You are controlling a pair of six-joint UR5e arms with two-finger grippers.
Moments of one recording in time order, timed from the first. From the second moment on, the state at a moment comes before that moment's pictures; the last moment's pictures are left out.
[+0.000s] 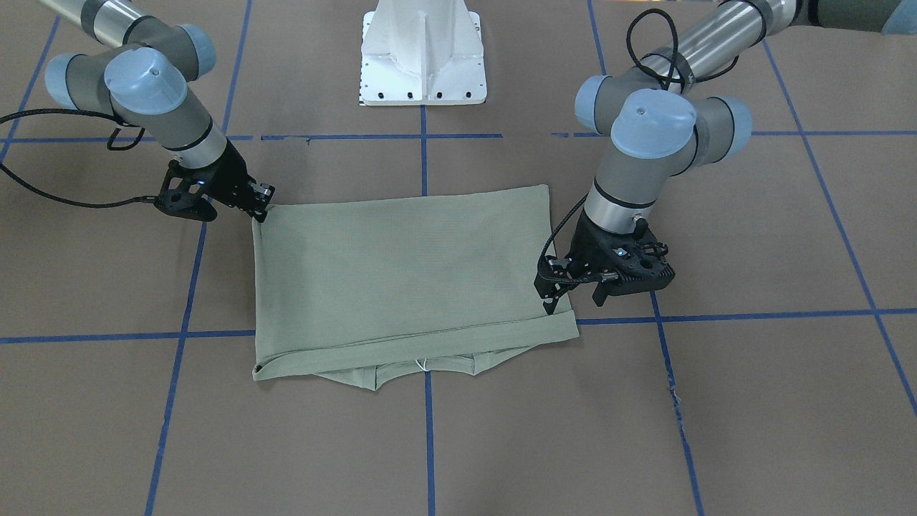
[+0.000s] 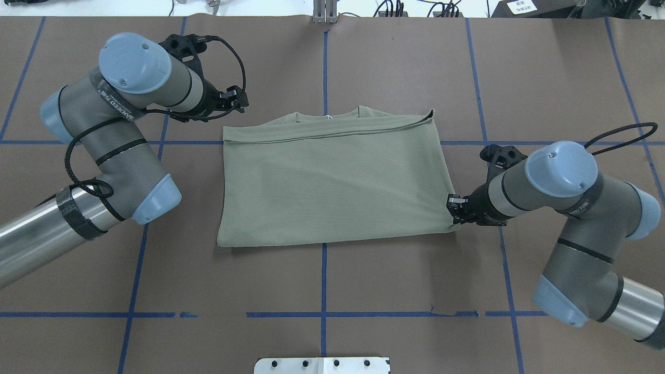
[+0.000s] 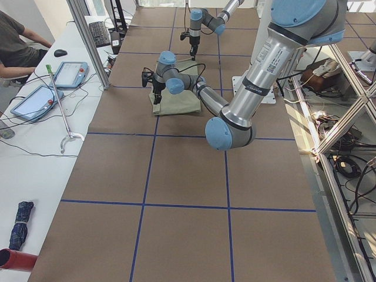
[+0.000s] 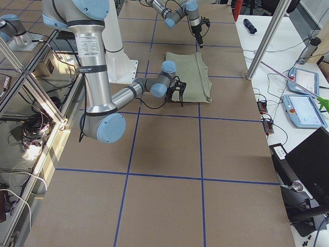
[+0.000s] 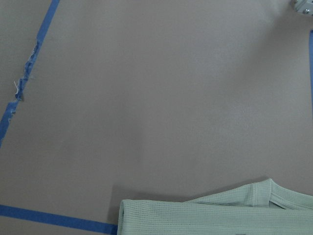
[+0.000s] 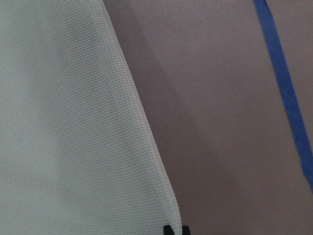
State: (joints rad) left arm -0.77 -2.16 -1.55 -1.94 -1.83 -1.29; right arm 0.60 -1.44 1.86 -1.15 1.99 1.48
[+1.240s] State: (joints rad) left arm -0.77 -2.15 -1.58 -1.94 -1.83 -1.29; right arm 0.25 -1.77 2.20 -1.15 2.11 1.48
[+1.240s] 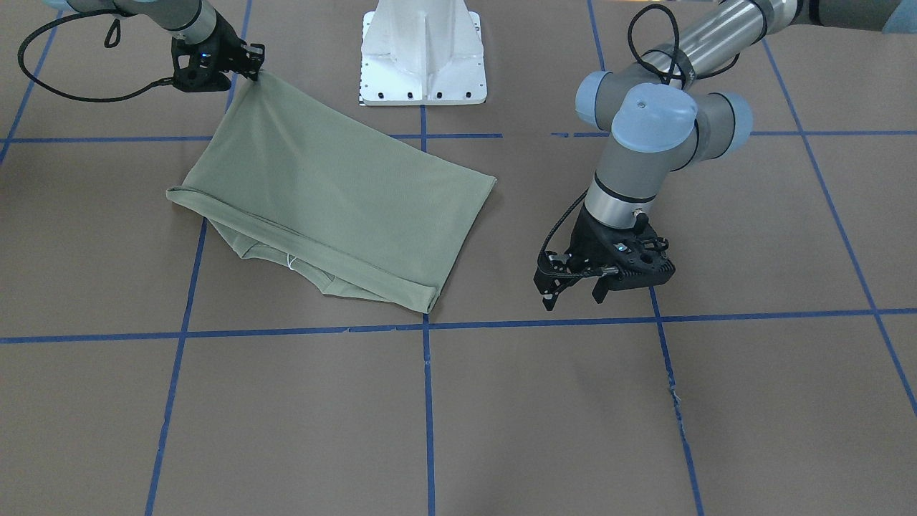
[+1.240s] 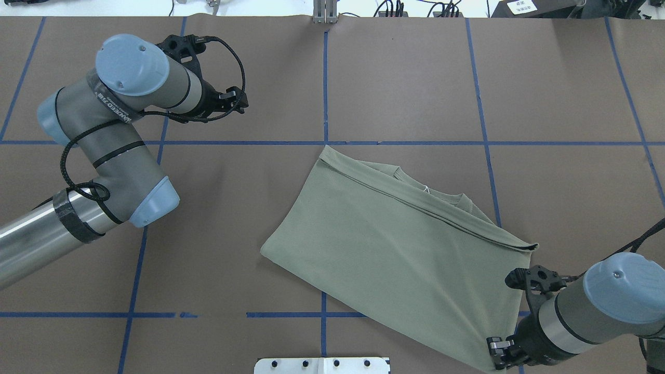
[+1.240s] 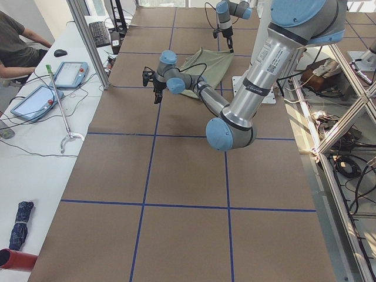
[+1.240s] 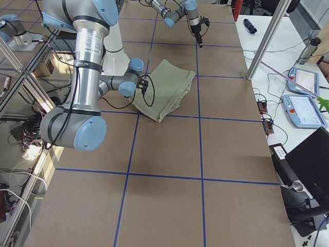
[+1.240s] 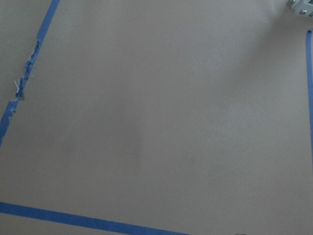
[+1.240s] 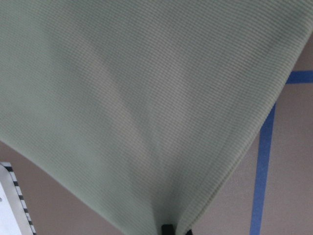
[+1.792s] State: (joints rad) left arm -0.71 -2.14 -1.62 -1.94 -1.89 -1.31; right arm 0.45 -1.69 2.18 -1.11 2.09 1.48
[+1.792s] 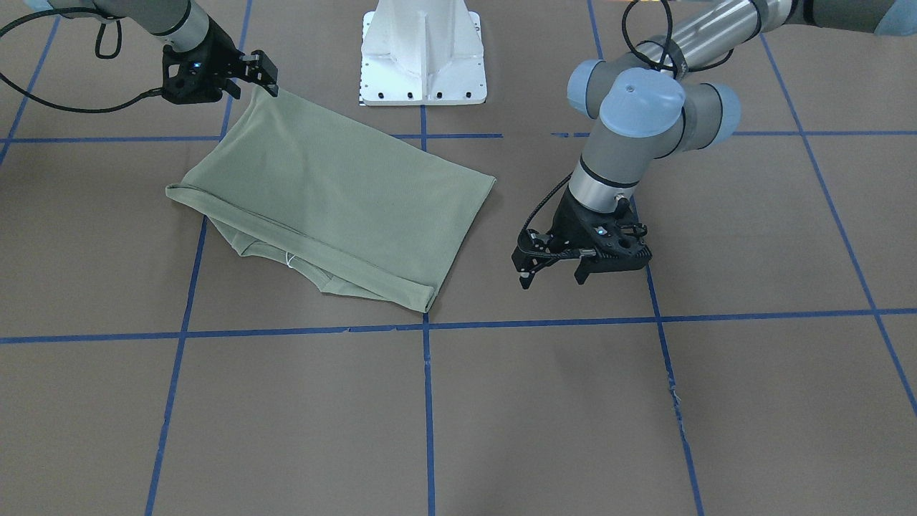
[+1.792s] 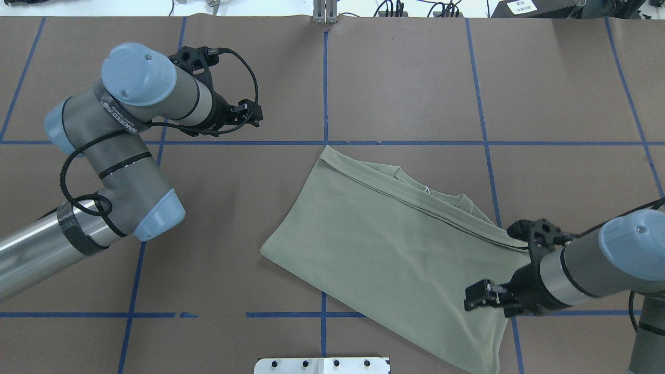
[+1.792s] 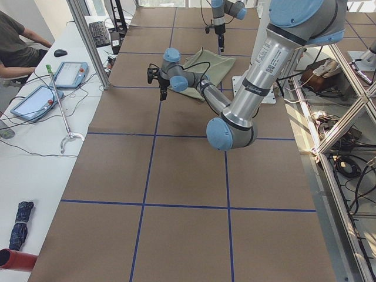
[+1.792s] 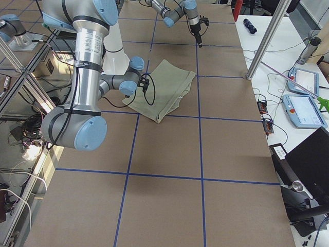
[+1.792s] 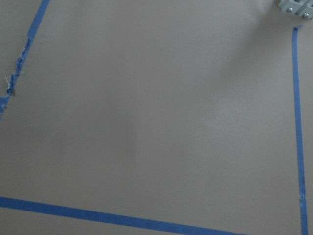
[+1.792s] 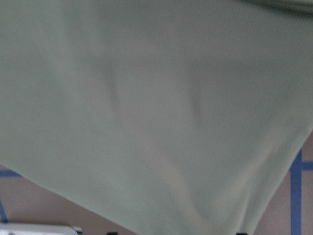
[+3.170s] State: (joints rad) left arm -0.40 -2.04 -1.74 -1.93 -1.83 -1.60; right arm 0.63 -1.59 2.14 -1.11 1.98 1.48
